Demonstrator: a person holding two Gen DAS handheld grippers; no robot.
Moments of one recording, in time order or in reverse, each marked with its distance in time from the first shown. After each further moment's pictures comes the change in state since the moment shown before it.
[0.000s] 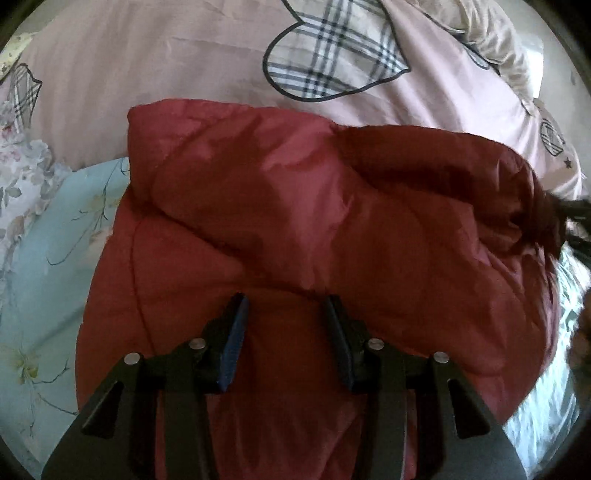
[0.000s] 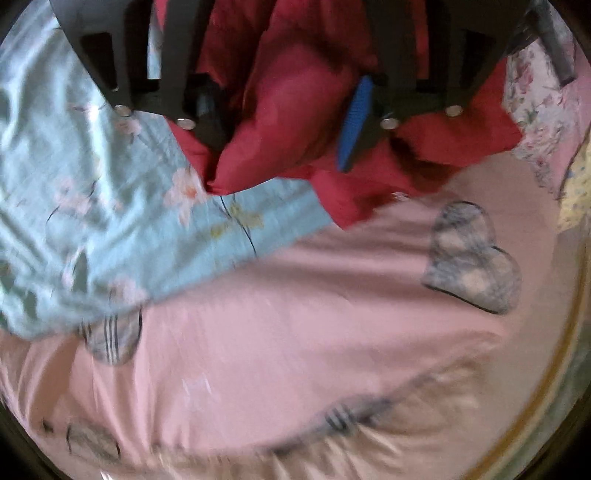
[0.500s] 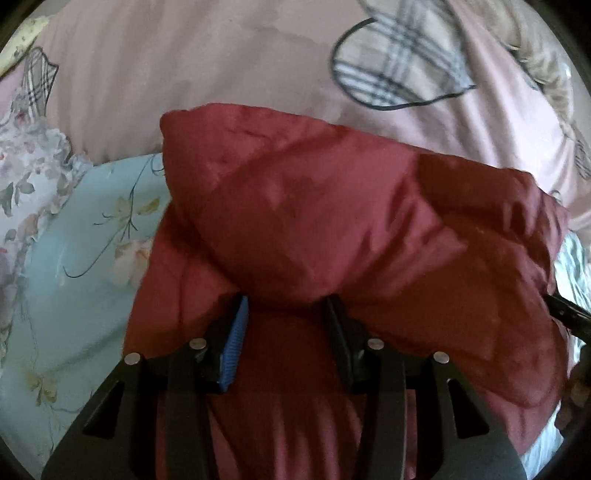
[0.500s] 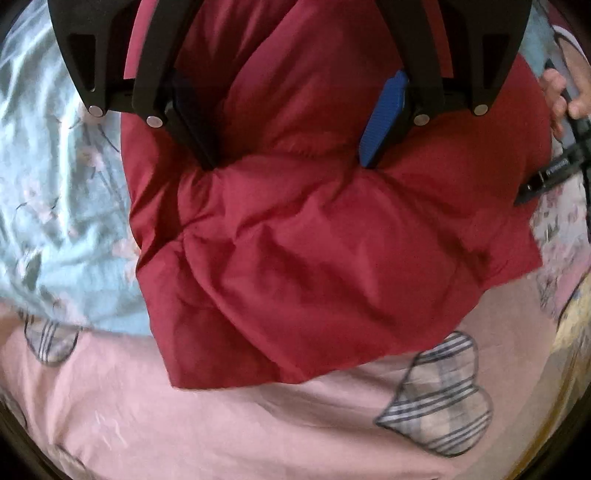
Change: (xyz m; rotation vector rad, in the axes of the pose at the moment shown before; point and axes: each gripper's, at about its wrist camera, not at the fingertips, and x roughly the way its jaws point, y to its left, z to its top) left arm 0.032 0.051 0.026 -0.076 0.035 0.084; right arm 0.083 0.016 -0.041 -0.190 0.327 0.004
